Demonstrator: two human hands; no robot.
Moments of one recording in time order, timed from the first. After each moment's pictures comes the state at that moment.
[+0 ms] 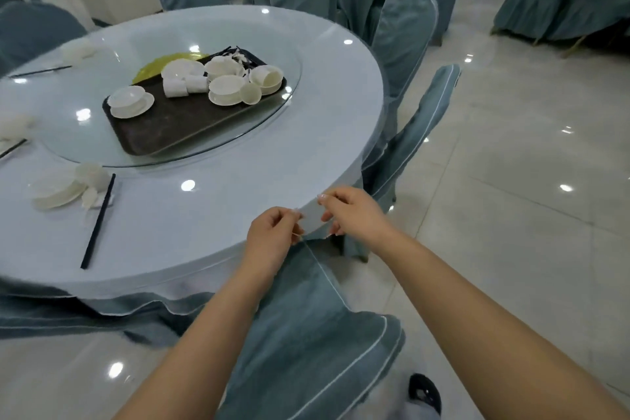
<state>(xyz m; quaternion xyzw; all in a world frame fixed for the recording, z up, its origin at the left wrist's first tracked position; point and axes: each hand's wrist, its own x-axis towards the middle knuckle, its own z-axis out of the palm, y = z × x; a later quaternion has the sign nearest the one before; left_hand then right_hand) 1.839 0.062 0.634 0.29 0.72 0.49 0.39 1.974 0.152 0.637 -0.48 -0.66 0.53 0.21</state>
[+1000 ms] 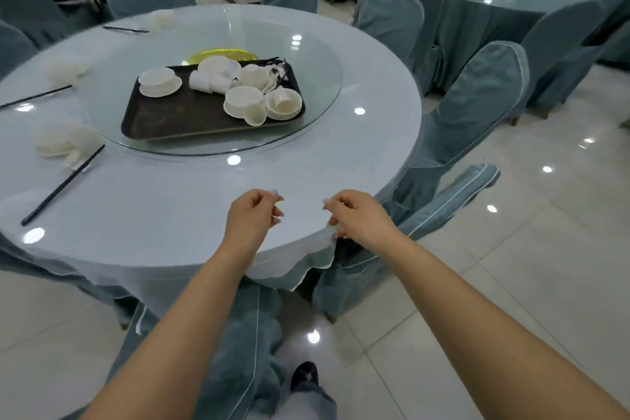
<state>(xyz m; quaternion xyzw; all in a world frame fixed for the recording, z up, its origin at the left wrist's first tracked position) 1.910 0.298 0.647 0.14 0.77 0.58 0.24 2.046 0.434 0.673 -0.35 -0.79 0.49 0.06</state>
